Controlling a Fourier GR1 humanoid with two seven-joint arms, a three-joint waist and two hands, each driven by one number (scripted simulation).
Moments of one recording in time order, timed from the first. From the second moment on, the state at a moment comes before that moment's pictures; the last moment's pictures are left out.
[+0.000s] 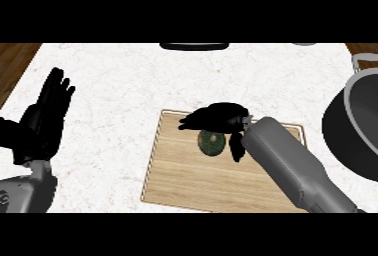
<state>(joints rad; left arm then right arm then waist) -0.19 0.27 0.04 -1.64 0.14 0.21 0.22 -0.77 -0.18 0.55 -0.91 0.89 0.48 -0.52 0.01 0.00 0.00</state>
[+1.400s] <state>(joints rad) -0.13 0.27 0.14 -1.61 0.12 0.18 0.19 -0.49 -0.01 0.27 -0.98 0.97 0.21 -0.20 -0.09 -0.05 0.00</state>
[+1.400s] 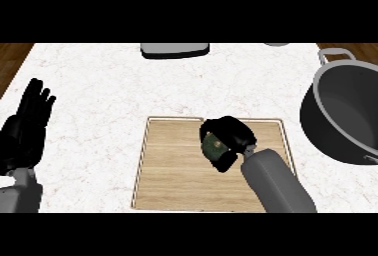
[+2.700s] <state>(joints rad) -0.16 0.25 0.10 -1.67 0.12 0.15 0.23 -0.02 -0.09 -0.06 -2.28 0.89 0.08 0.50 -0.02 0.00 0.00</state>
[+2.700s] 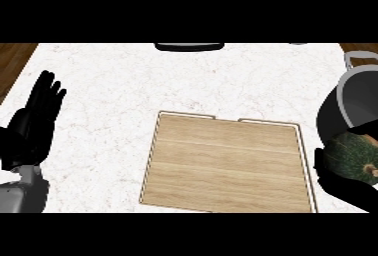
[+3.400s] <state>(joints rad) -0.20 0.22 0.08 -1.66 0.09 0.16 0.24 -0.09 -0.29 -0.39 -1.90 0.81 -0.03 0.27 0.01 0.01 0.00</state>
